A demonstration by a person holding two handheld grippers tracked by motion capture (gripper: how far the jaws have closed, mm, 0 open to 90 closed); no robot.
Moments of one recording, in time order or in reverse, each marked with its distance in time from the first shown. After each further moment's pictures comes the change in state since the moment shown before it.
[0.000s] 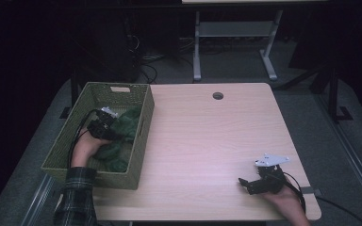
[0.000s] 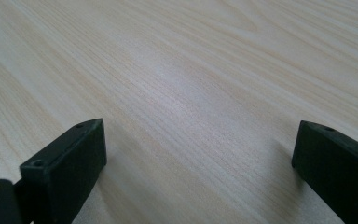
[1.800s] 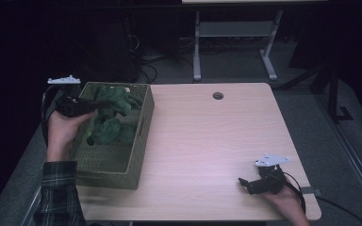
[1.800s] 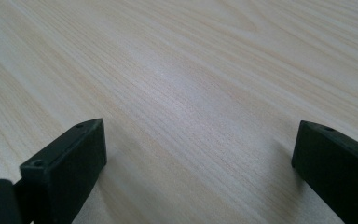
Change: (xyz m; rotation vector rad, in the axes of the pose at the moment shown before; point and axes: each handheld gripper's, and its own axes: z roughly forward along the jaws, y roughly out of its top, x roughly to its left) left arm -0.007 0.027 -0.136 -0.489 -0.127 -0.127; right arm 0.000 0.000 0.000 0.000 -0.001 0.002
